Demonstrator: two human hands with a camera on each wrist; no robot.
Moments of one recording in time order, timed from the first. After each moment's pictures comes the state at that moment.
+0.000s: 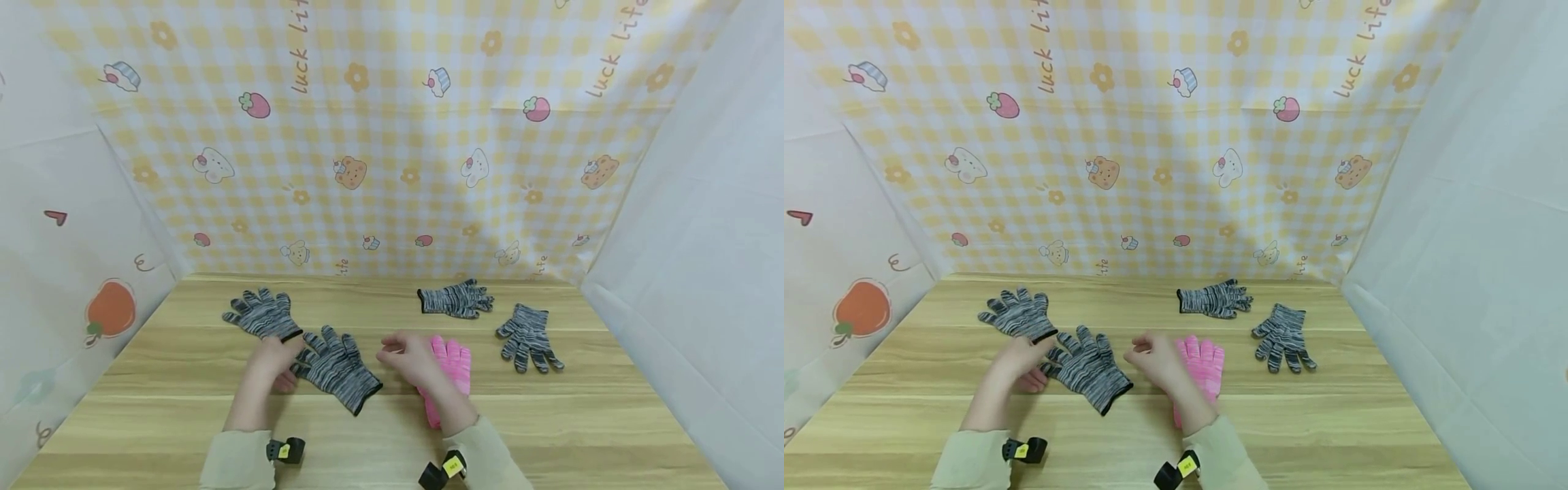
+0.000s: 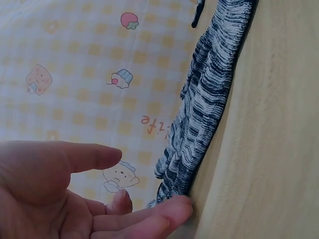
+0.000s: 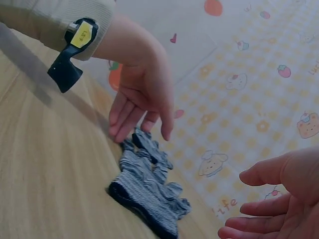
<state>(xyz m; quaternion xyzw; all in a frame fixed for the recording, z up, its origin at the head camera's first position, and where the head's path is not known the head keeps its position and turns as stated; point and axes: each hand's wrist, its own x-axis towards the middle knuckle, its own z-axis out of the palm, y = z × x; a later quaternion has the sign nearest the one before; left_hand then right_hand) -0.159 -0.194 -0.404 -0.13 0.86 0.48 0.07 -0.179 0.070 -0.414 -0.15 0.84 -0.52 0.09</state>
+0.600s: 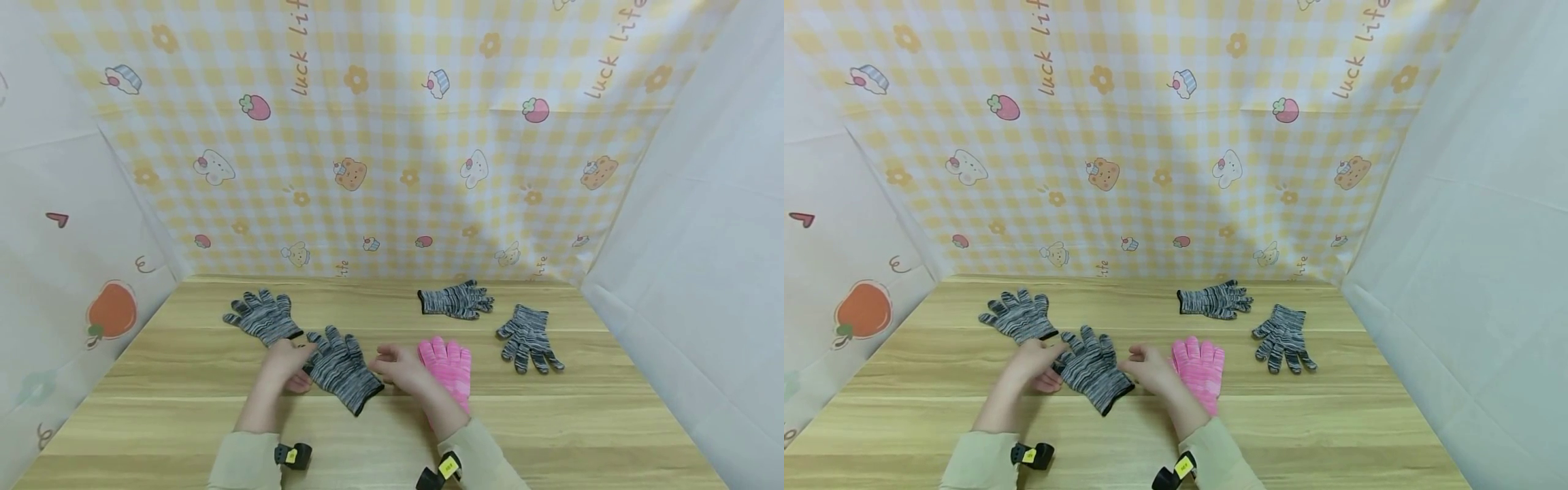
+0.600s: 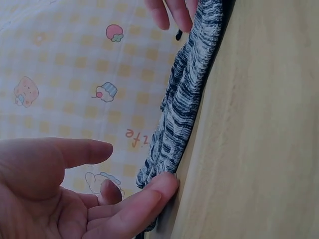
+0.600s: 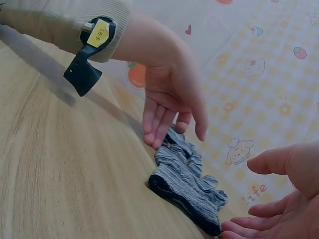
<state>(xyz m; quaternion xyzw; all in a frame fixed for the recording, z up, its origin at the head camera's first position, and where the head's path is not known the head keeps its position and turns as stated) -0.164 -0.179 -0.415 -0.13 0.83 0.53 0.09 -0.173 0.057 -0.431 -0.10 0.77 -0.61 0.18</state>
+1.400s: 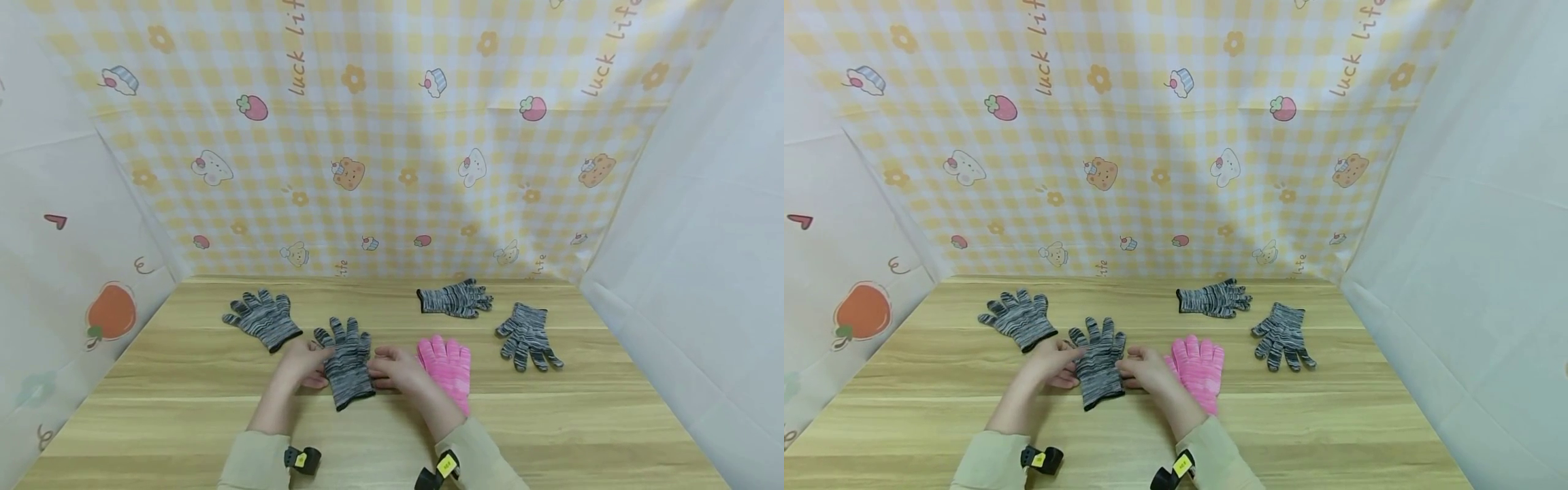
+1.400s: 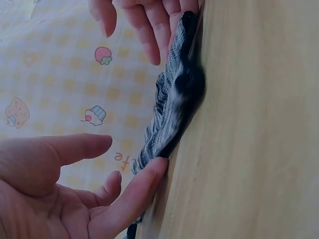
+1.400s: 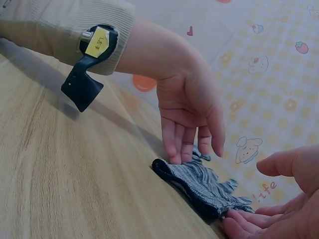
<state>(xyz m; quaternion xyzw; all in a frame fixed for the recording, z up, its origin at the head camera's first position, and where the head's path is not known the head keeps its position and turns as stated) -0.169 -0.157 -0.420 -0.12 0.81 0.57 0.10 -0.174 0.052 -0.440 -0.07 0.71 -0.67 0.21</state>
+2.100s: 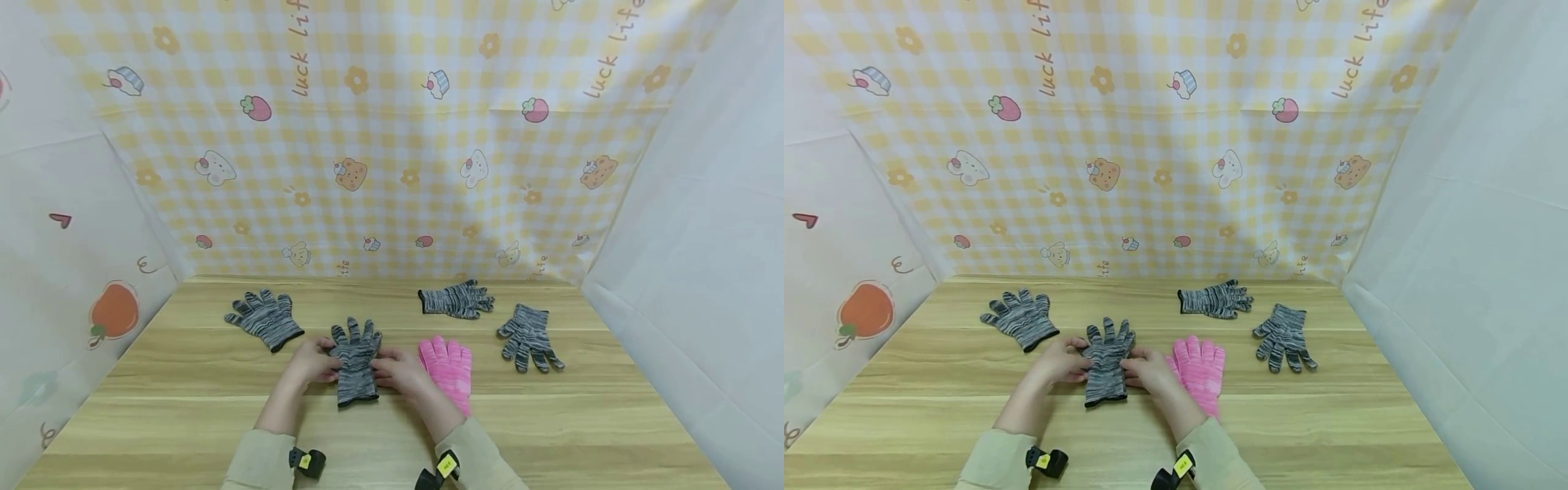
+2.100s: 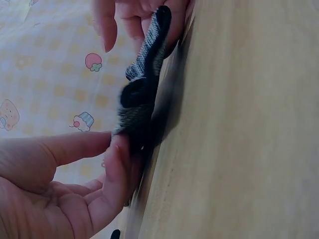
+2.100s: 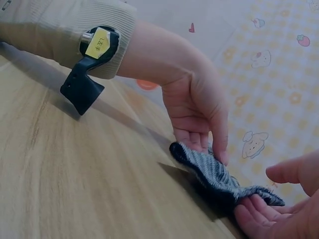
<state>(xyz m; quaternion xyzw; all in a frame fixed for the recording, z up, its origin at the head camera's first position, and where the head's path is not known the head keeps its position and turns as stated) -0.175 -0.148 -0.428 -0.10 0.78 0.61 0.11 -0.174 0.049 -0.446 -0.05 0.68 -0.71 0.19</state>
